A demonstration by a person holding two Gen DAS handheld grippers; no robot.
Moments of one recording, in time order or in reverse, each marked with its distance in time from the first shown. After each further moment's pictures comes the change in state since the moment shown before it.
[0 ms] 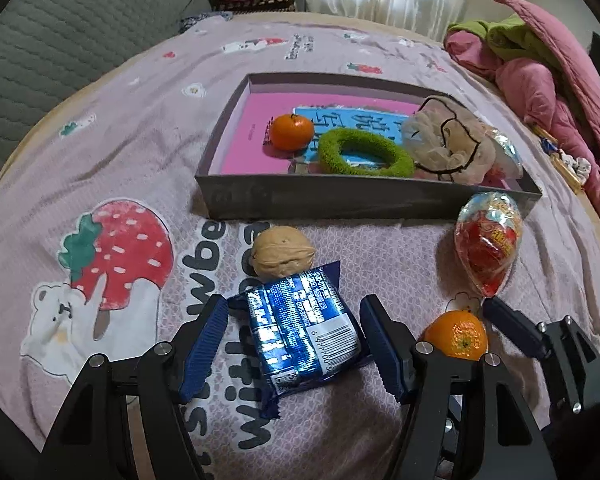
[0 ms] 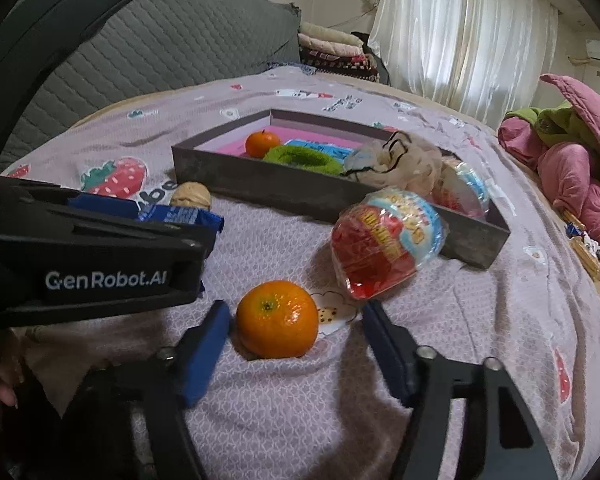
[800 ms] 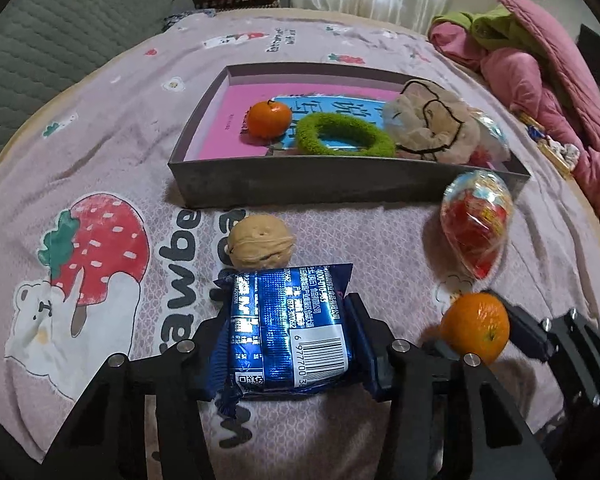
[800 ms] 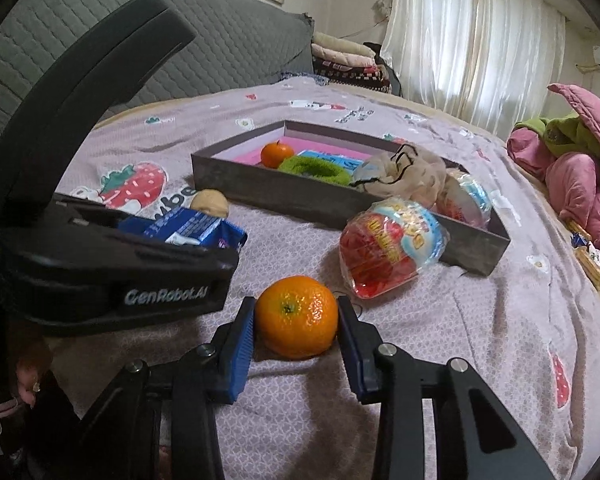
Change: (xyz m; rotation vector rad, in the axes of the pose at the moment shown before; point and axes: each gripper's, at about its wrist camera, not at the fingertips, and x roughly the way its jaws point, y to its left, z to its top) left arm 0.002 -0.007 -0.009 0.042 0.002 -0.054; right arm -0.021 -0.004 -0.005 -0.017 -0.062 0.039
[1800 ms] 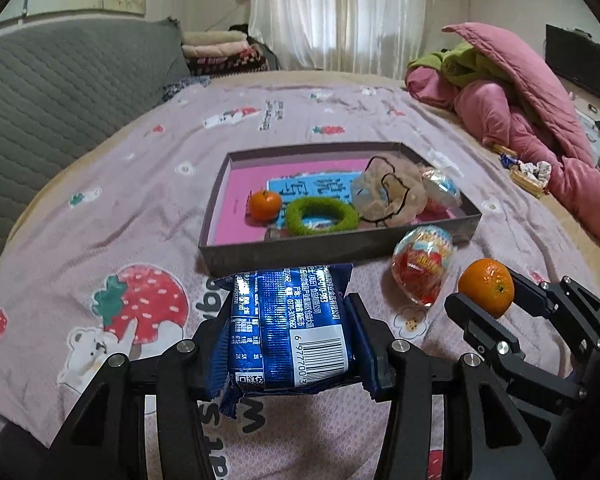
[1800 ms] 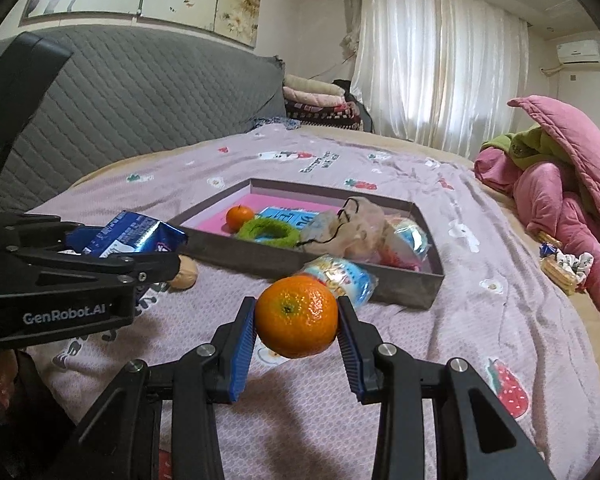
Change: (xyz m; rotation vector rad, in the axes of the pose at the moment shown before) left arm -0.075 -0.011 0.000 0.083 -0.234 0.026; right arm -0.040 -0.032 0.017 0.072 -0.161 -0.067
